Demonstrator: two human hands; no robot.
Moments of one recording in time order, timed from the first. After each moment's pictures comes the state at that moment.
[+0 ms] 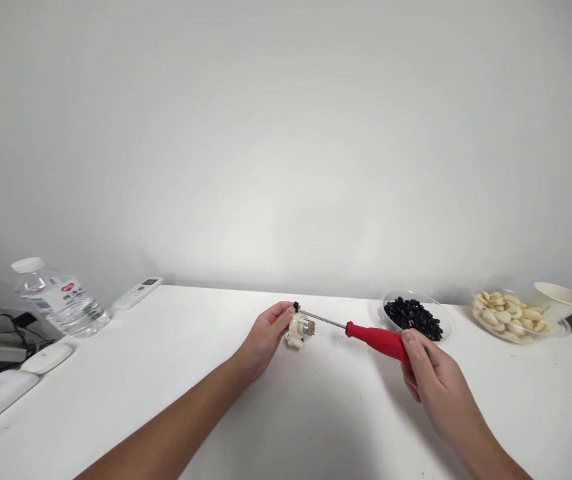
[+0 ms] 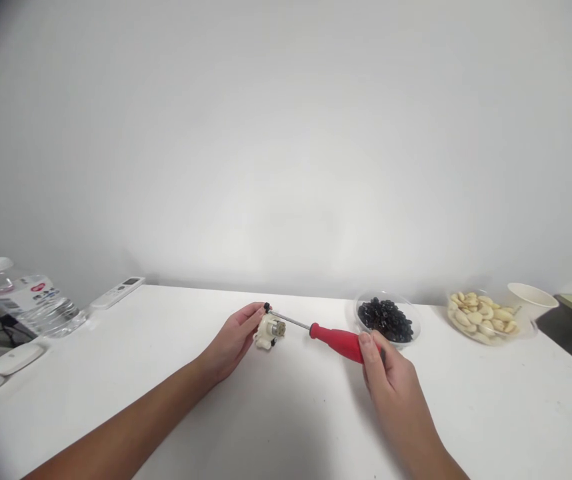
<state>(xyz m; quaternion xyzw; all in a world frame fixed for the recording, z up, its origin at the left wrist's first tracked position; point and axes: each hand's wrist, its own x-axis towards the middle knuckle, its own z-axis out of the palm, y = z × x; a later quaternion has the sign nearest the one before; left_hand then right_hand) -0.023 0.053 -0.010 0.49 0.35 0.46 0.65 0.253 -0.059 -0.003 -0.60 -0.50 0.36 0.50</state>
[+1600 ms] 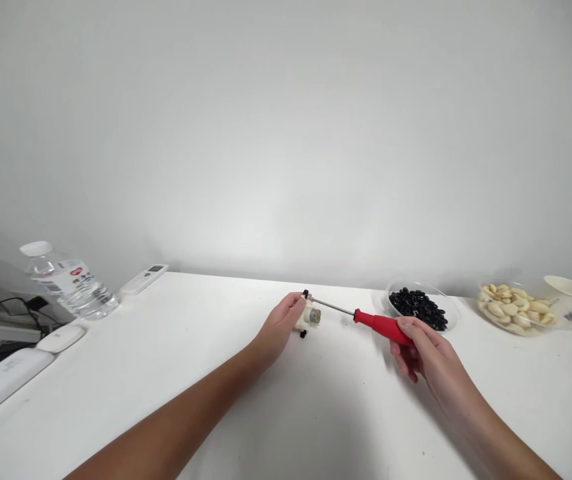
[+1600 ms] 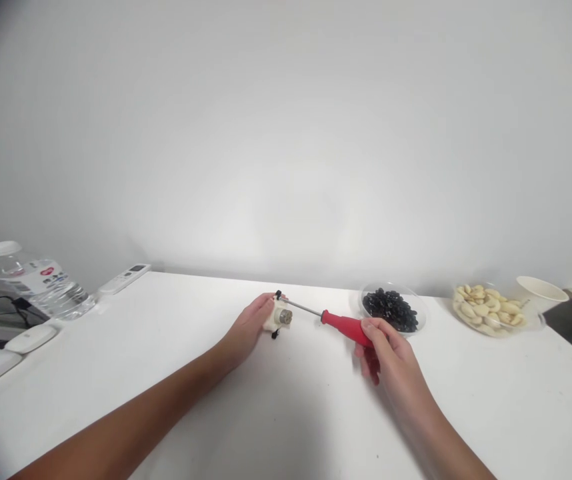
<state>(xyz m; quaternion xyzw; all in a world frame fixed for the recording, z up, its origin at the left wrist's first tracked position) -0.015 0.040 -0.011 0.60 0.42 0.42 0.54 0.252 -0.046 -0.003 -0.56 -0.40 0.50 0.53</state>
